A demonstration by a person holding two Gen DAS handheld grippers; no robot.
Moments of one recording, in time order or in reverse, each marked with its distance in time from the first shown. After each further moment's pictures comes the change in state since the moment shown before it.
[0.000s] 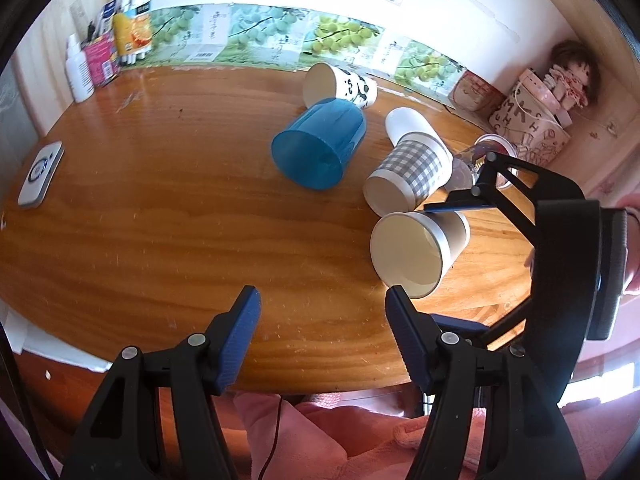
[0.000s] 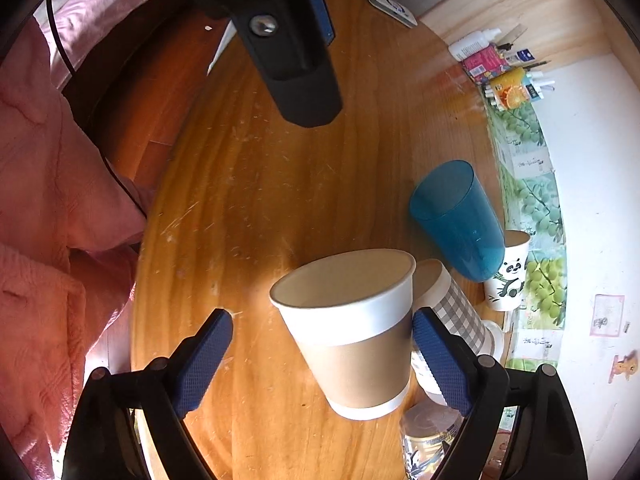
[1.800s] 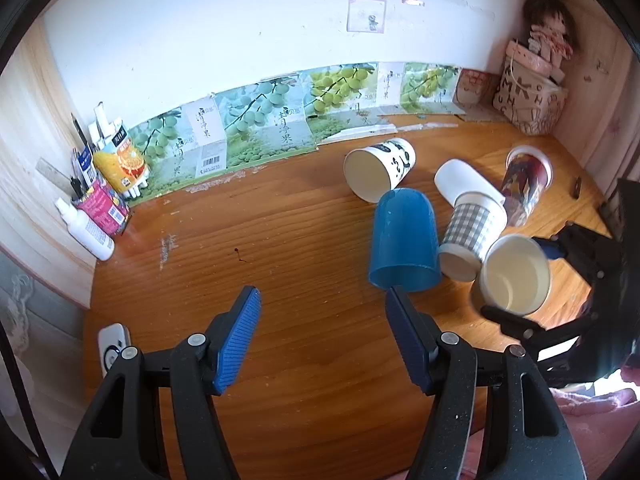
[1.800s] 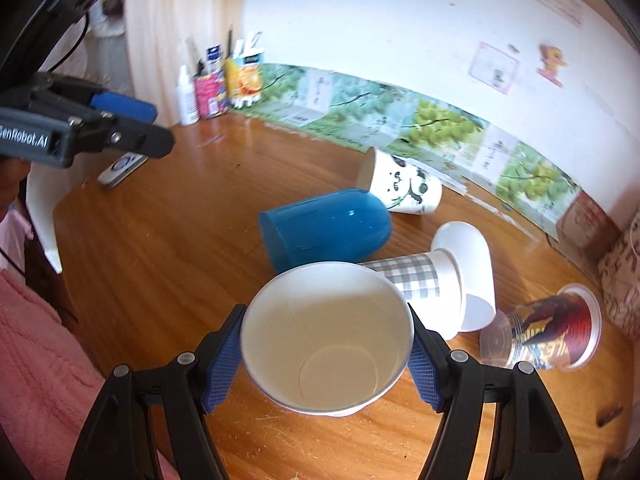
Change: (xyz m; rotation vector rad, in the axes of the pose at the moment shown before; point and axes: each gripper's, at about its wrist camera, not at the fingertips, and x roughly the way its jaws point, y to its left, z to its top) left arm -0.017 0.048 0.109 0.384 -0.060 0.129; right arm -0.013 -0.079 -0.008 1.172 -0.192 -0.101
